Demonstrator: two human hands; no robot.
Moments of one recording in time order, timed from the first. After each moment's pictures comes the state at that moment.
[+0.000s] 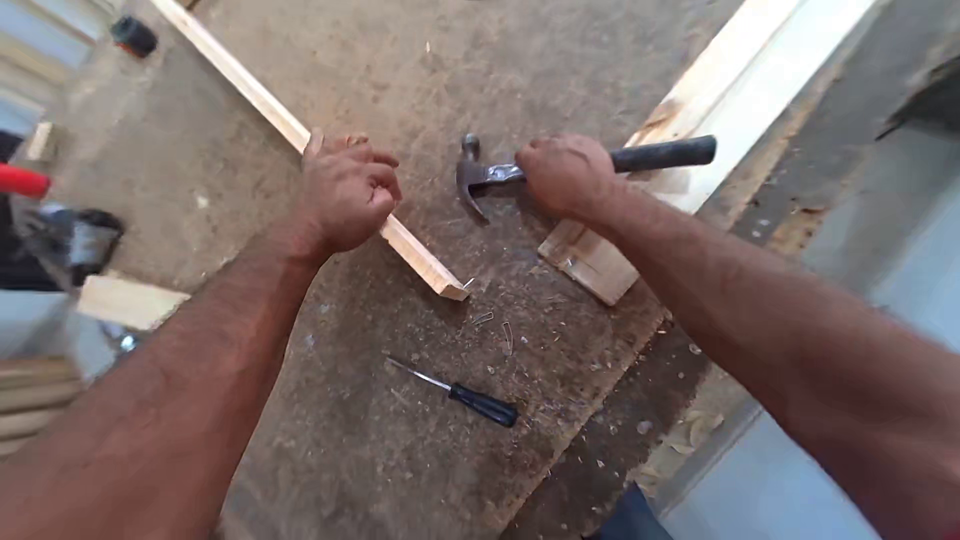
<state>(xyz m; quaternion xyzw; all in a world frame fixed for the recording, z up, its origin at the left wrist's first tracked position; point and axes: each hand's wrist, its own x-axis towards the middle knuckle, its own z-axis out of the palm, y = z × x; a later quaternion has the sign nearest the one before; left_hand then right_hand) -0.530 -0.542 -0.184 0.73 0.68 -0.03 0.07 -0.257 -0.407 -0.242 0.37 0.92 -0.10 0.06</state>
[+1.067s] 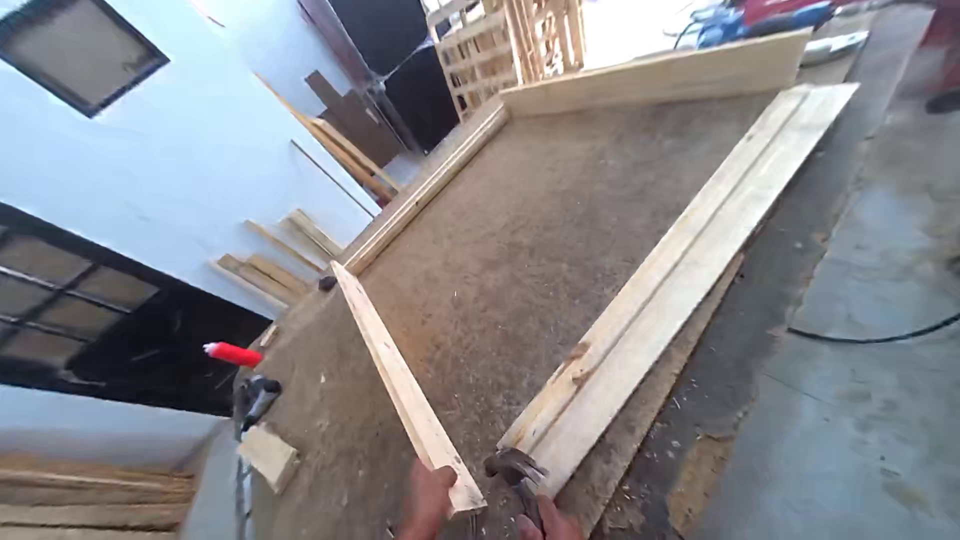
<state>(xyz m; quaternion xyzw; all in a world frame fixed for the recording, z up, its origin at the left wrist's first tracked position) -0.290 -0.598 -0.183 0.08 0.87 0.38 0.31 -0.076 -0.552 -0.258 0.38 0.67 -0.64 -0.05</state>
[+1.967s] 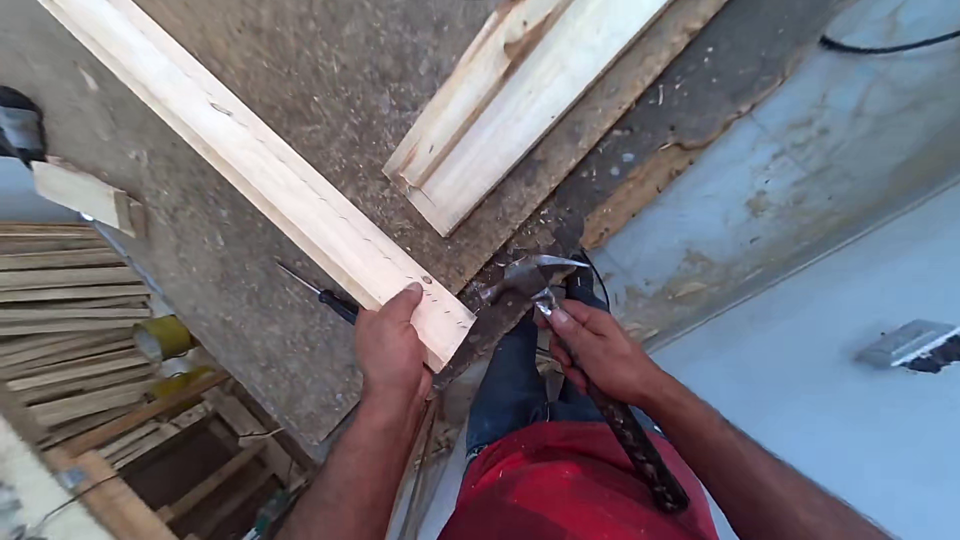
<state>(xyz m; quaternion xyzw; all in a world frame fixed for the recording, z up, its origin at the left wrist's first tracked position) -0.110 -0.613 -0.177 -0.12 0.81 0.49 0.28 0.102 -0.538 -0.268 0.38 0.38 -0.84 0.08</state>
